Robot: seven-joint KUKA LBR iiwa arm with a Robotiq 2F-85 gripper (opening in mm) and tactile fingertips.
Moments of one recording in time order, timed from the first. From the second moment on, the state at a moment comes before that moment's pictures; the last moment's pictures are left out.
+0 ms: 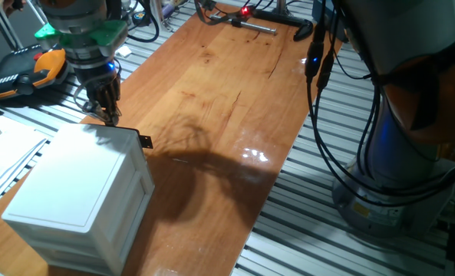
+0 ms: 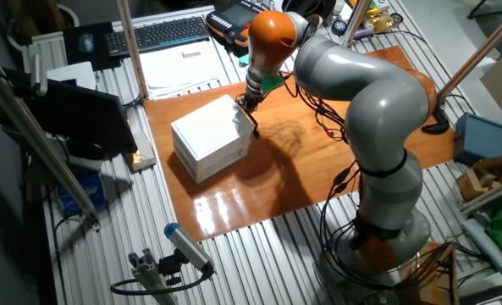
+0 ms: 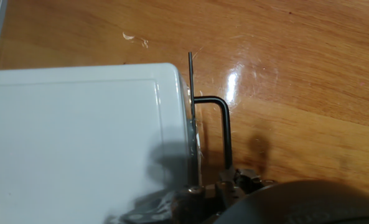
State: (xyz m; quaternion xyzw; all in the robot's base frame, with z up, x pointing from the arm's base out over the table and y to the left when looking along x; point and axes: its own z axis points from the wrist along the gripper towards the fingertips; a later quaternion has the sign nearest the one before) arm 0.590 0.189 0.192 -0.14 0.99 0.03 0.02
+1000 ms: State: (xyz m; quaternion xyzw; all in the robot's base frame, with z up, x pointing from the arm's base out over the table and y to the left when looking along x) arm 0.590 0.190 0.192 -0.12 0.99 0.01 0.02
